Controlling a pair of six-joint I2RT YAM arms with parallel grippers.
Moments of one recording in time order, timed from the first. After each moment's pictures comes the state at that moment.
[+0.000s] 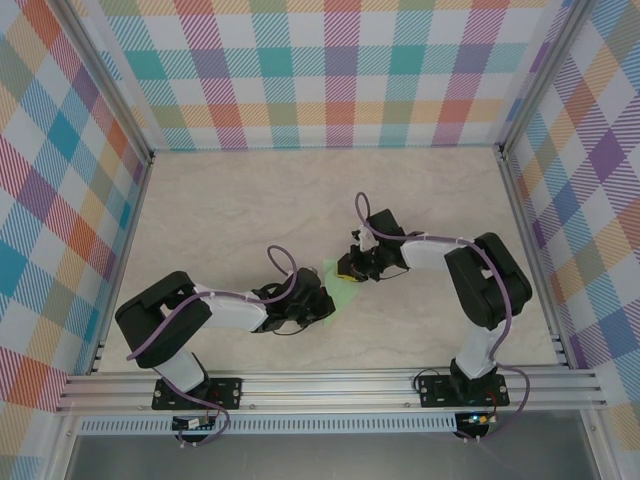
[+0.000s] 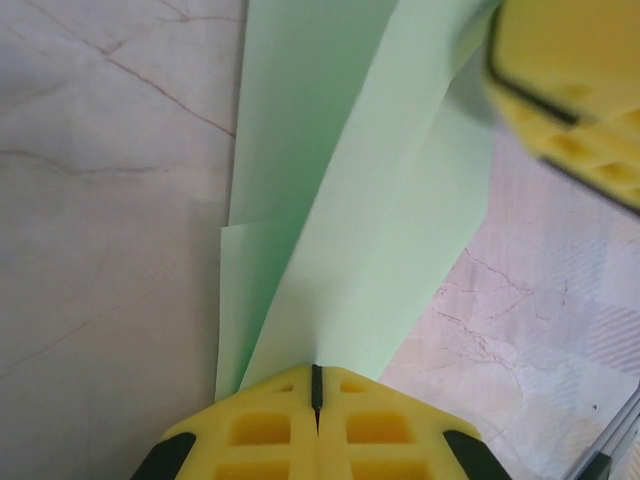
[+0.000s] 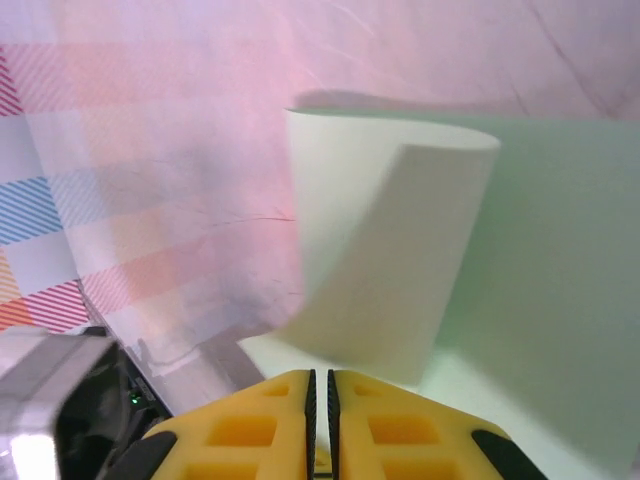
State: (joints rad) left arm -0.92 1.62 0.59 0.22 0.11 -1.18; right arm 0.51 1.79 0.94 -0.19 -0.70 0.70
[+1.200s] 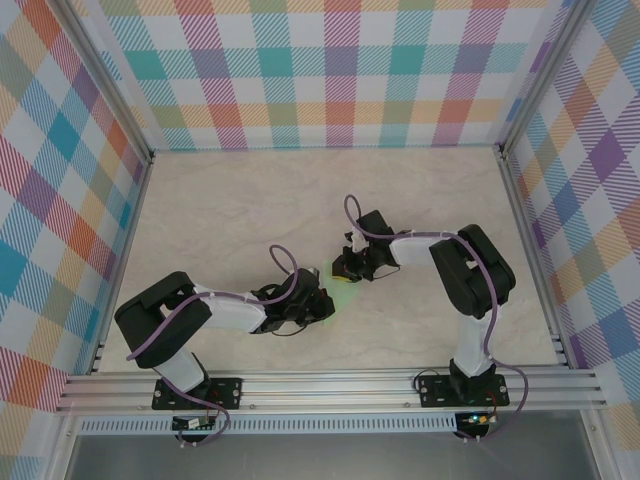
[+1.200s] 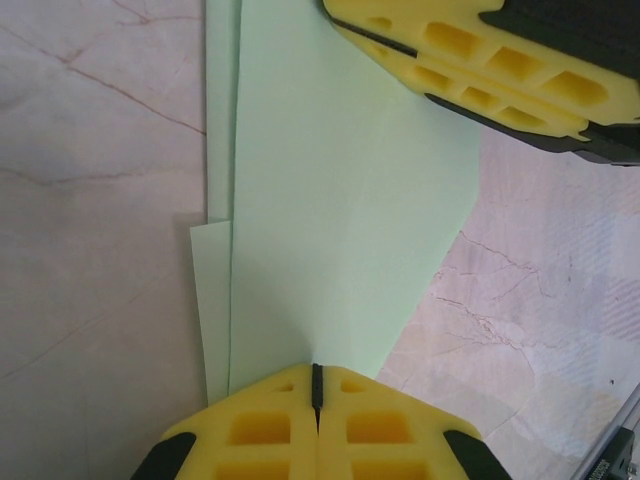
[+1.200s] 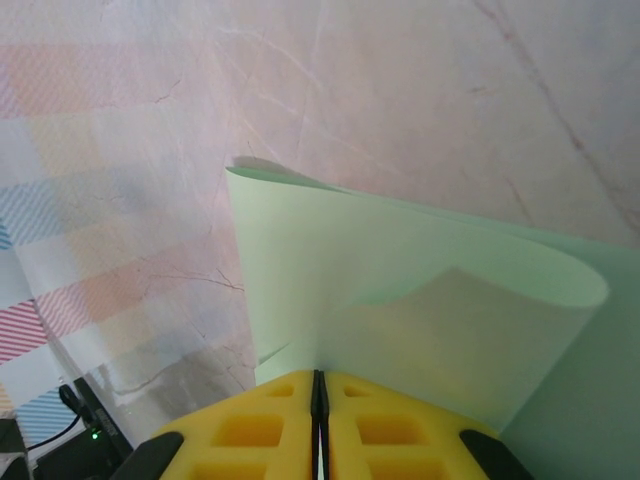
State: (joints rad) left arm -0.92 1.62 0.57 0.24 0.12 -1.11; right arm 0.53 1.92 1.01 -0.18 -0.64 0.70
